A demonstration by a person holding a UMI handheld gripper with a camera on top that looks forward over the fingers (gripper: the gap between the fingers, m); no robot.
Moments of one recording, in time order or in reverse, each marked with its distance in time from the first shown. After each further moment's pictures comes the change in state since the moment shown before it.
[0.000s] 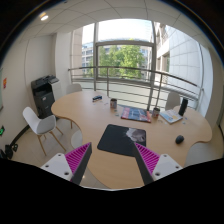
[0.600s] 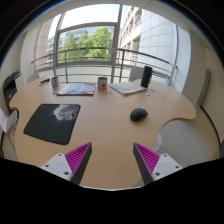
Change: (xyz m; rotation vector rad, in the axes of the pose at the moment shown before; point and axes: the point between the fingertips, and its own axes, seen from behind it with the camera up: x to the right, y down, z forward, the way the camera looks) arm 0.332 0.150 0.114 -0.155 0.312 0.116
